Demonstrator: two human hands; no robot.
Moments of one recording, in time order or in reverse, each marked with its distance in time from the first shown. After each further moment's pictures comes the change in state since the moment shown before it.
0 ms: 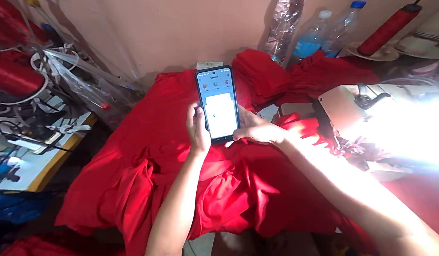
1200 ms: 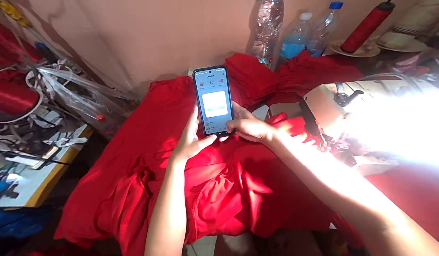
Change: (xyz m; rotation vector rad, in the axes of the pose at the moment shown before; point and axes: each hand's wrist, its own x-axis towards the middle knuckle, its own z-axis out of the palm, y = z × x) left_hand 0.015 0.001 -0.028 0.053 -0.611 -0.129; right_hand 0.003 0.002 -0.006 0.116 0.176 -0.059
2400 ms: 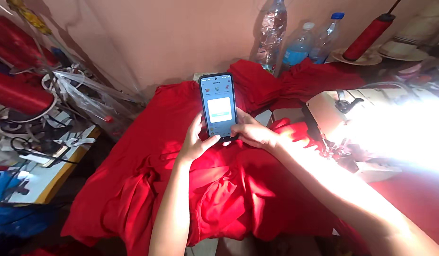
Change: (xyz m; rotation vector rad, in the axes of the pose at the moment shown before) left_hand -0.001 0.003 0.002 0.029 0.099 0.008; right_hand 0.000 0.003 0.000 0.030 0.015 0.031
